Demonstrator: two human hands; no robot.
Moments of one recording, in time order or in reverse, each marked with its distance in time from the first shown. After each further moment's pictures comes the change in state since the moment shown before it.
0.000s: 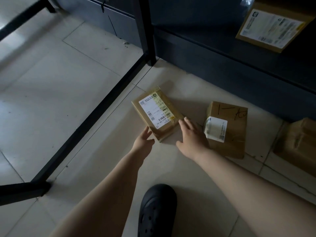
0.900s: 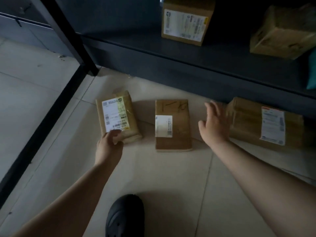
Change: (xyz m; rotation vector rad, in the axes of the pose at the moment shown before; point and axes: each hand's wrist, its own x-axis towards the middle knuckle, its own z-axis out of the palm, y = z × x) left_hand 0.004 0.018 0.050 0.524 0.197 0.362; right_hand -0.051 0.167 -0.044 0.039 0.552 0.420
